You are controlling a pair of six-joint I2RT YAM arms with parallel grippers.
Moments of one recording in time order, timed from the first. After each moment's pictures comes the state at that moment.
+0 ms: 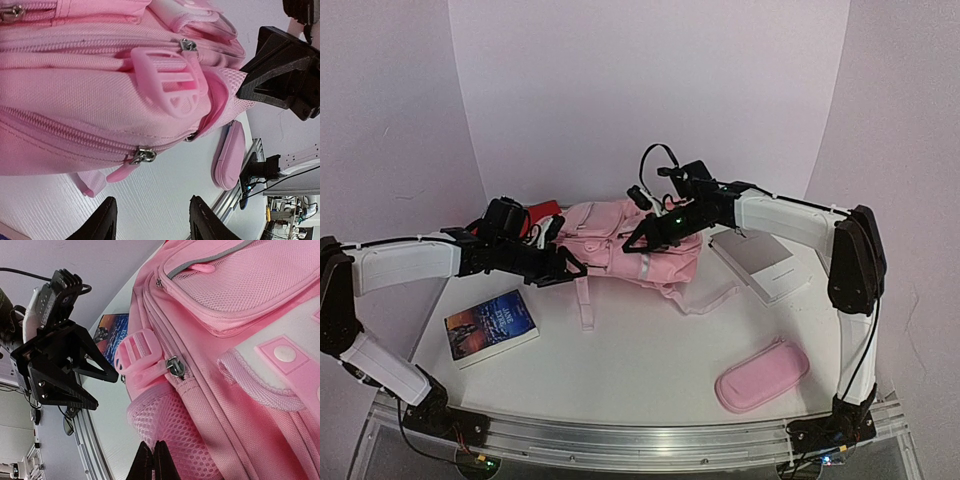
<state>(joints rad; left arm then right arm) -0.56 1.42 0.93 -0.22 0.51 -0.55 0.69 2.07 1.80 -0.50 -0.67 0.24</state>
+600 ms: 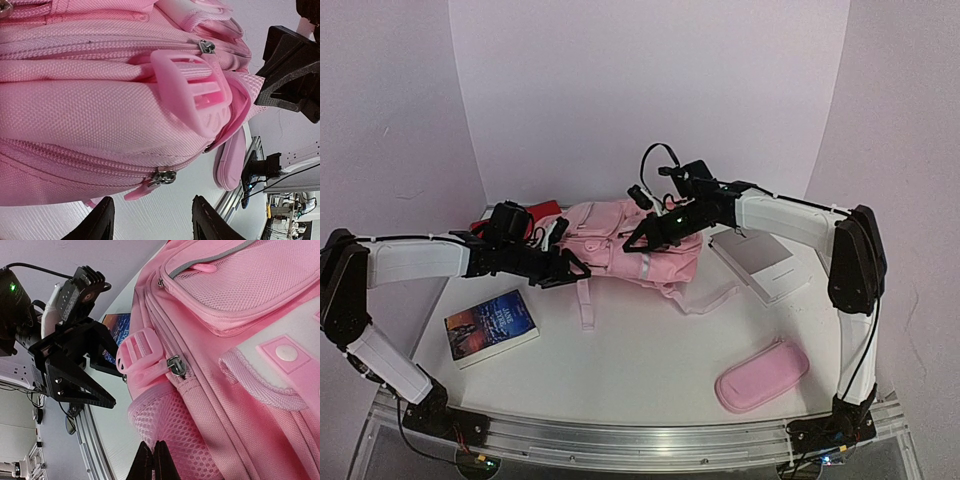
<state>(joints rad) -0.54 1.49 0.92 -0.12 0.56 -0.52 0.69 2.07 1.80 -0.50 -0.68 0.24</state>
